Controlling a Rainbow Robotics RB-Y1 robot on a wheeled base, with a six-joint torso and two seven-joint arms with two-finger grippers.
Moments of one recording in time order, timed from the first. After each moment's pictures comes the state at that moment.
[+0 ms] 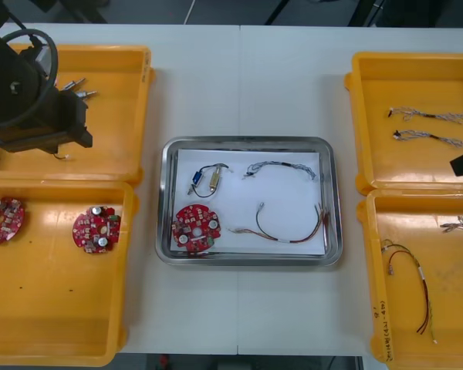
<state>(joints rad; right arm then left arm) -0.45 -1.15 -0.18 -2.24 -1.43 1.83 1.16 -0.69 0.90 -0.11 -2.00 1.06 1.91 -0.72</state>
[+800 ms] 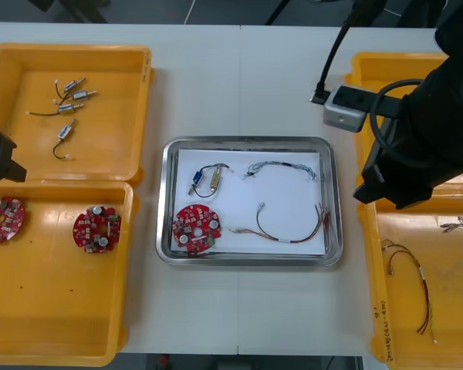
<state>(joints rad) -0.97 -1.13 0.51 -2.24 -1.44 1.69 1.43 -0.36 1.00 0.17 -2.08 1.10 1.91 -1.02</state>
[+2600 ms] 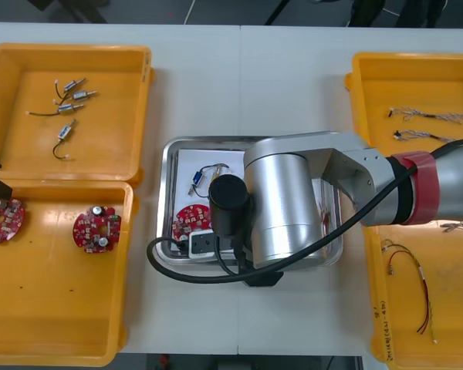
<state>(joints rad) -1.20 -0.62 1.34 -1.96 -0.98 1.44 1.54 -0.25 1.01 0.23 -2.10 1.10 1.89 -1.03</state>
